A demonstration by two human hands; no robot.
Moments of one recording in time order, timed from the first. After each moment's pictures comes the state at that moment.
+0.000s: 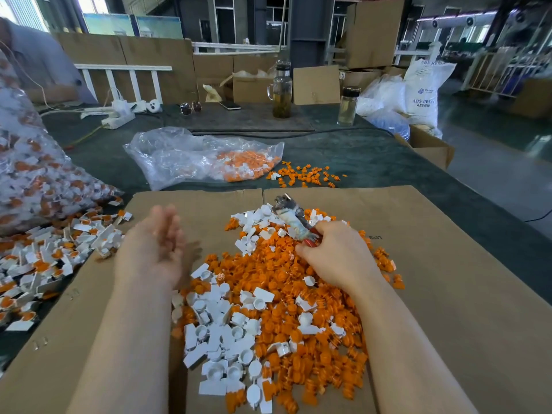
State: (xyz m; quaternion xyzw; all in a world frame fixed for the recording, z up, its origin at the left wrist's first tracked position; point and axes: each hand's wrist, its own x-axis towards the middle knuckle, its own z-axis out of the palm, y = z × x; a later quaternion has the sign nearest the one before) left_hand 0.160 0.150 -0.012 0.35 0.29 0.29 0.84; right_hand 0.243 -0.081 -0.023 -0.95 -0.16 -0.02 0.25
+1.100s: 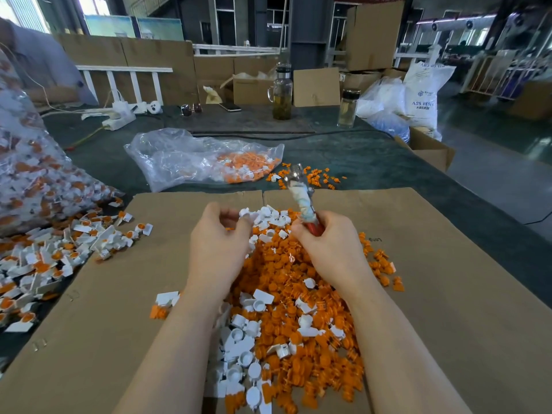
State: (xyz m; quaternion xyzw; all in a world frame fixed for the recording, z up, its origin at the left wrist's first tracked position) left_hand 0.178 0.084 -0.013 0.78 0.20 0.27 0.53; right_hand 0.235 -0.071 -0.018 -0.87 -0.15 -0.06 0.47
